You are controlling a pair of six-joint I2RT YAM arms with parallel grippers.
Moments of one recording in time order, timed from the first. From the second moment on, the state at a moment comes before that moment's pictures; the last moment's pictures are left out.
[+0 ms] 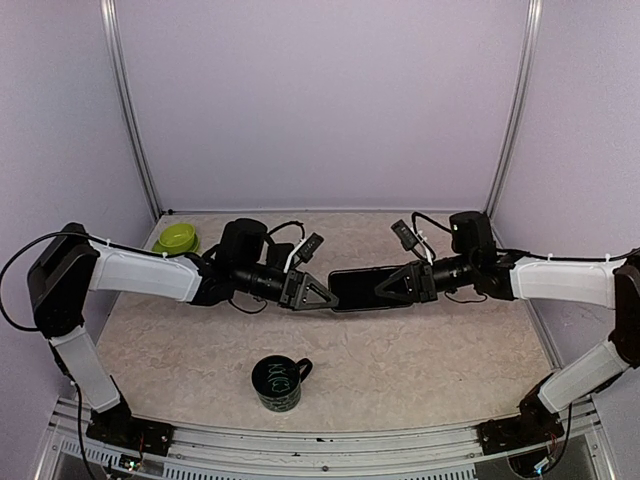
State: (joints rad) left arm -0.77 1.74 0.99 0.33 0.86 -0.58; right arm 0.52 1.41 0.79 0.14 -1.02 0.25
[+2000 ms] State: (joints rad) left arm -0.79 1.78 1.13 0.21 0.95 -0.41; right arm 0.52 1.42 0.84 0.01 -1.10 0.20
